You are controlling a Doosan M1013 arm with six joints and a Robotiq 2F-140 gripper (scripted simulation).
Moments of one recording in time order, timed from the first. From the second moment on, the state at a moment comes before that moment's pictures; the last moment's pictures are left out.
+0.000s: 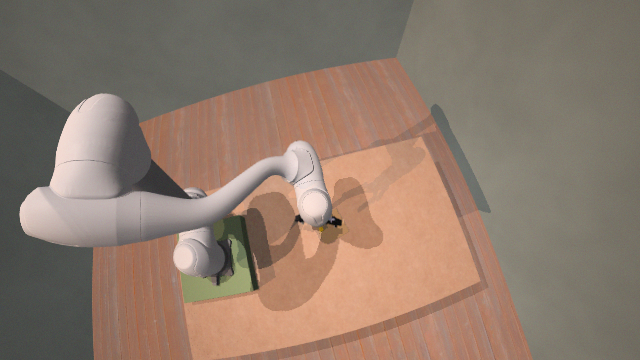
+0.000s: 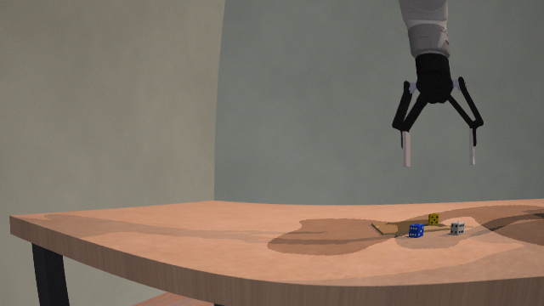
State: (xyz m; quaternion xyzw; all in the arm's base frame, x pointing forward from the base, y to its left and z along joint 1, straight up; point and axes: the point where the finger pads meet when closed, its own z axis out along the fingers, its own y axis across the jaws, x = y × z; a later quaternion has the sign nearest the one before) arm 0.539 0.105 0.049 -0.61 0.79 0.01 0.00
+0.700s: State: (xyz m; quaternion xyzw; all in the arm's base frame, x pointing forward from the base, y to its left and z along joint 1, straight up) arm 0.528 0.132 0.044 -0.30 0.95 0.01 0.00
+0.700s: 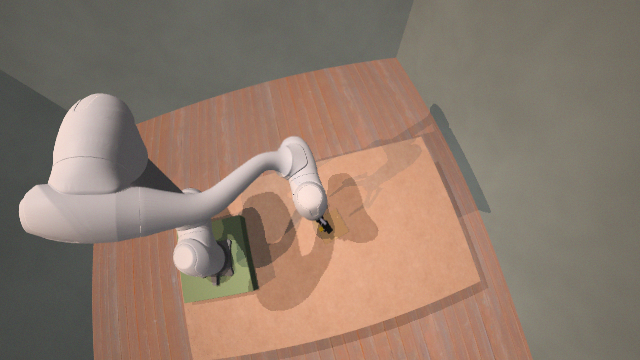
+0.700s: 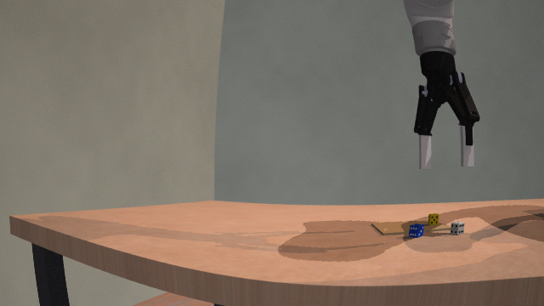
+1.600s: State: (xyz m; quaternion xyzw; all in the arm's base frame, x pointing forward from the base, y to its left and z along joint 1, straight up) arm 0.511 0.166 0.038 0.16 0.99 0.01 0.00
